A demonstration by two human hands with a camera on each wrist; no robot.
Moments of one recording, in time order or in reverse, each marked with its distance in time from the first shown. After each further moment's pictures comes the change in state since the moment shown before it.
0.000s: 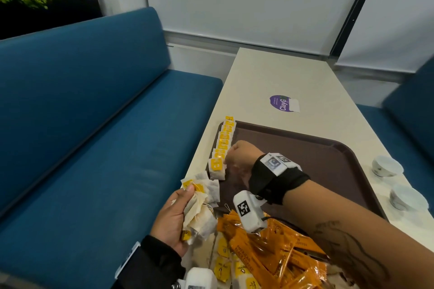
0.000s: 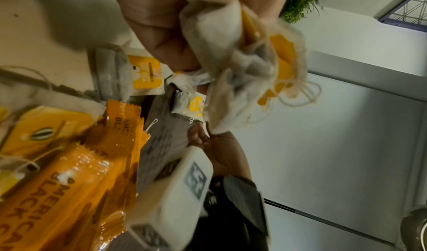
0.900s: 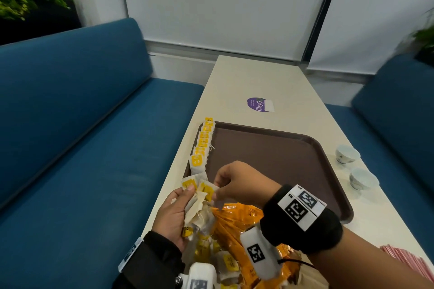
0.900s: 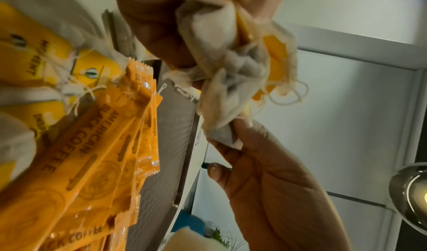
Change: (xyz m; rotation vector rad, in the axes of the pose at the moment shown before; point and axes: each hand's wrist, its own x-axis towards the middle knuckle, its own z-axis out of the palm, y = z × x) left_hand -0.017 -0.025 0.021 0.073 -0.031 0.023; right_hand -0.121 0.030 -0.010 -0.422 -0.058 -0.314
